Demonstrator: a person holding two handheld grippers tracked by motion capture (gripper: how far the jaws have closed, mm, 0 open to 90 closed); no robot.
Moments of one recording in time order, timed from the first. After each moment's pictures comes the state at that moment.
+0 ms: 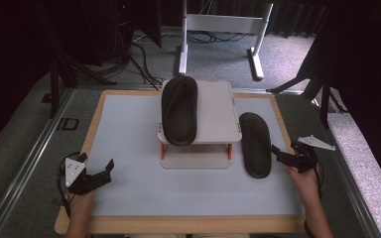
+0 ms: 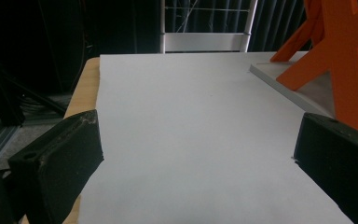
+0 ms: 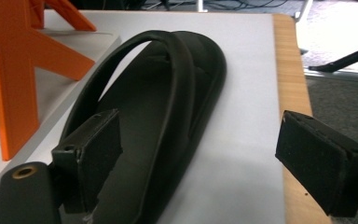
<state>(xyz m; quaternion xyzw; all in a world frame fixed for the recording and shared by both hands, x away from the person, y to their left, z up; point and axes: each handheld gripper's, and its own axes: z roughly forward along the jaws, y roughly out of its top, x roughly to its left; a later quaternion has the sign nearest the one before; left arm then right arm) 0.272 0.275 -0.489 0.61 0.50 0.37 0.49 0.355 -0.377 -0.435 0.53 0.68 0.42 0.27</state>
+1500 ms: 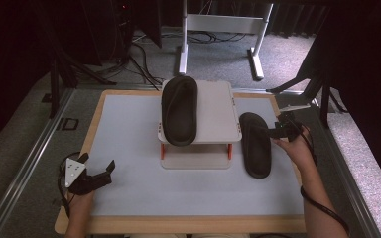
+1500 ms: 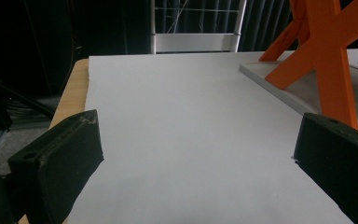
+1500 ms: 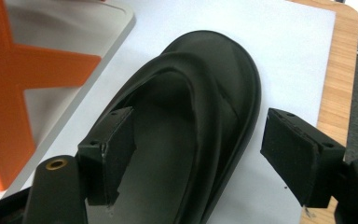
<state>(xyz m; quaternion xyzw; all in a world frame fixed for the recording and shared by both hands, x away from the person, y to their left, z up) 0.271 0.275 -0.489 0.61 0.49 0.36 0.50 0.445 -0.342 -0.393 0.50 0.78 0.31 0.19</state>
